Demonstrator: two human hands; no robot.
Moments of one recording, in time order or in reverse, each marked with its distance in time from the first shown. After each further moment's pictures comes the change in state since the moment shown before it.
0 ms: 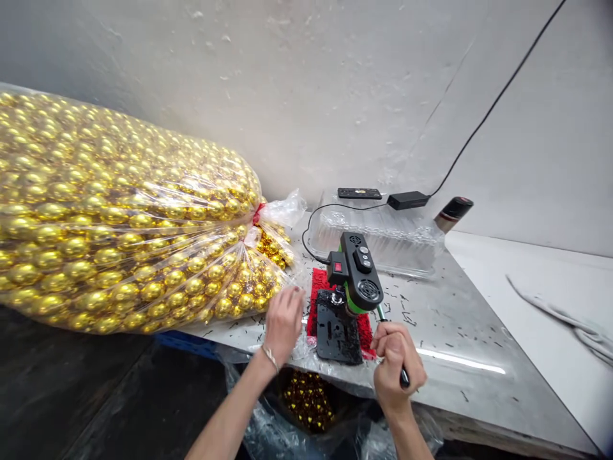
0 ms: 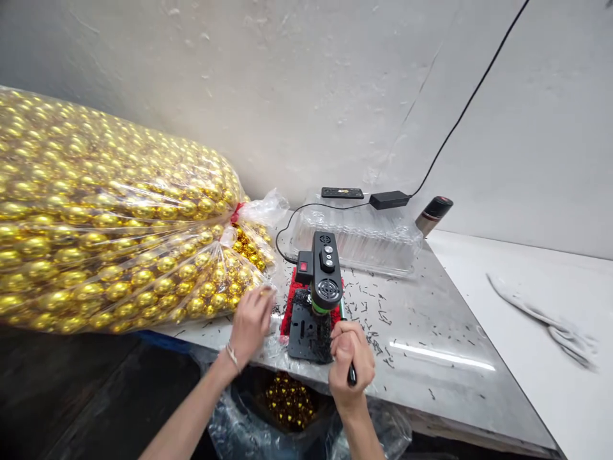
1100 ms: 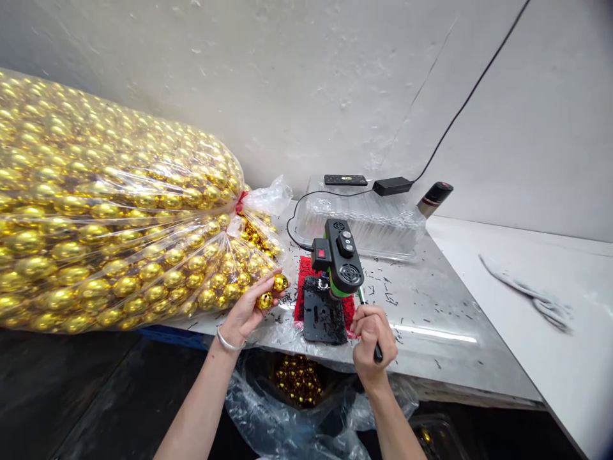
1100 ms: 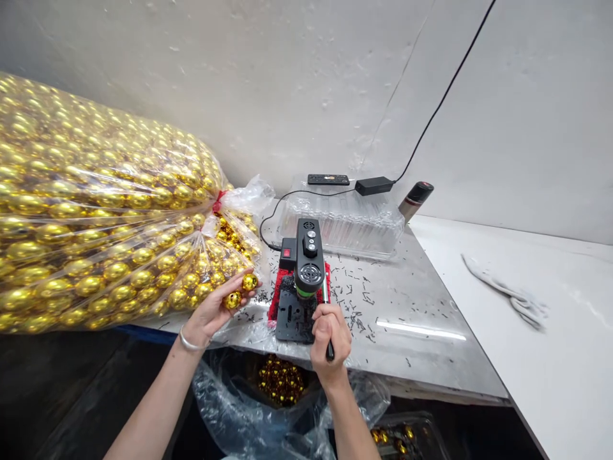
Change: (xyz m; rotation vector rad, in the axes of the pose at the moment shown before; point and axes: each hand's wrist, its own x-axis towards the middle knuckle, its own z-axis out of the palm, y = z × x) left_hand 0.021 -0.024 -0.034 -1.381 -0.400 -0.931; right_hand -0.003 0.004 0.000 -0.029 -0.033 -0.083
